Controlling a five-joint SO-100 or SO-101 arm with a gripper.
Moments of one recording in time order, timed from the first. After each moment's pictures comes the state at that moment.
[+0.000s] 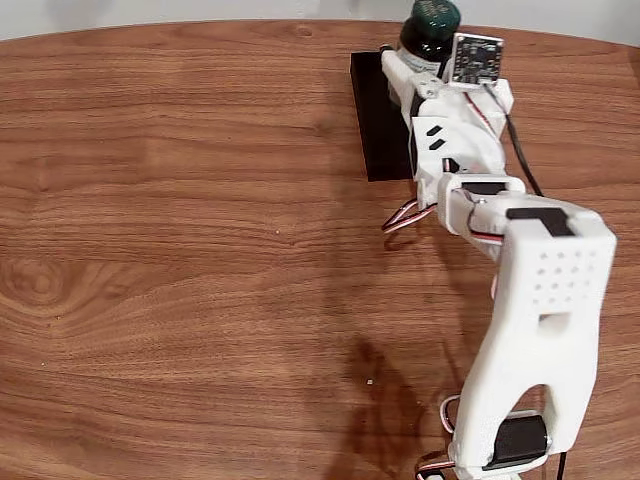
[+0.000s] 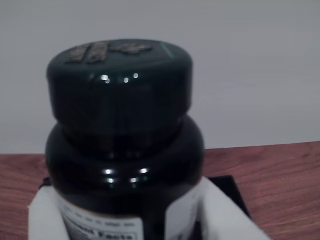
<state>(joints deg) 0.3 53.6 101.4 -48.0 178.0</state>
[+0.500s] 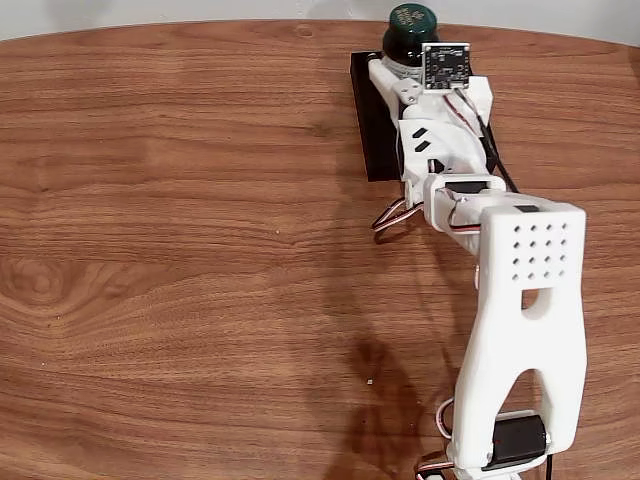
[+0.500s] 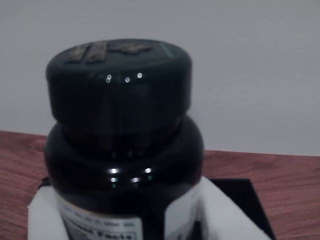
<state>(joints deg) -0.7 41.9 89.6 -49.1 184.3</state>
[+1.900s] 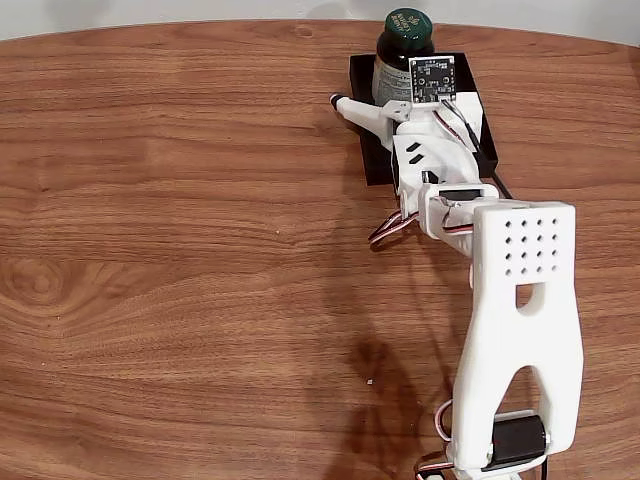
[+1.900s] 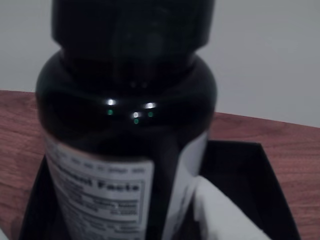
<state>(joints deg) -1.2 40.2 91.7 -46.0 185.9</state>
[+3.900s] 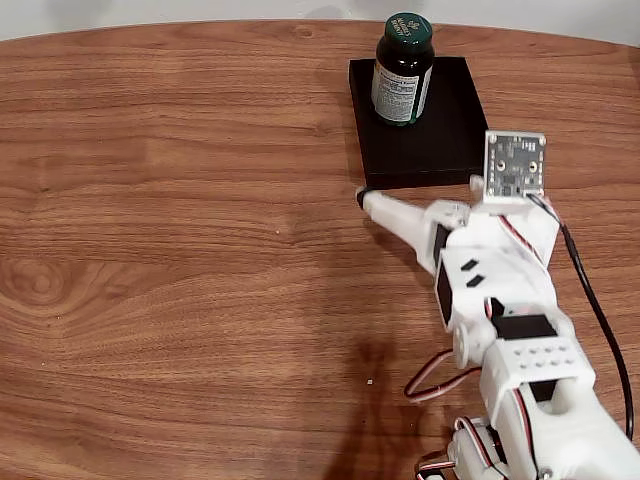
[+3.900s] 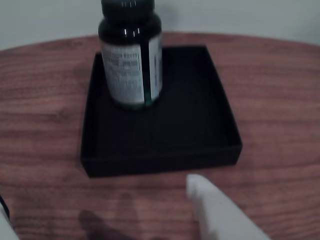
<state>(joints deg) 0.4 142.1 170.6 -8.1 179.6</state>
